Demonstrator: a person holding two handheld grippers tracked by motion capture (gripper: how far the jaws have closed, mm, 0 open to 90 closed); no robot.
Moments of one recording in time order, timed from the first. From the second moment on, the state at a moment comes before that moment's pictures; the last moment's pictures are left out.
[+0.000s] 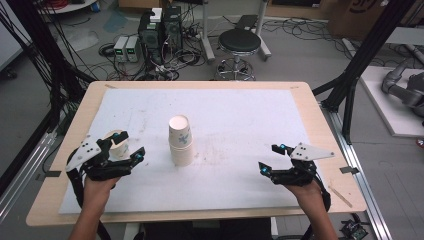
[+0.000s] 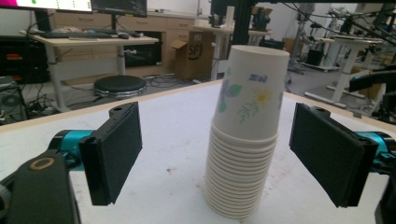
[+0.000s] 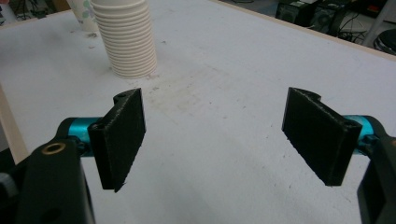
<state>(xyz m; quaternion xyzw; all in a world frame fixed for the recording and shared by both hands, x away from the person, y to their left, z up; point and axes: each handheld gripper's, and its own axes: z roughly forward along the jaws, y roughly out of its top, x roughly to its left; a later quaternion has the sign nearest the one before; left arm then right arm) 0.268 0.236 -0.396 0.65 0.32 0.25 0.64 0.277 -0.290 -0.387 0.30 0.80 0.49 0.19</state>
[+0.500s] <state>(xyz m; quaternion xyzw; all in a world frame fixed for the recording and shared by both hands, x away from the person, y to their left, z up) 0.271 0.235 -0.402 0.66 0.32 0.24 0.63 0.276 -0.287 -0.389 0.31 0.79 0.48 0.20</state>
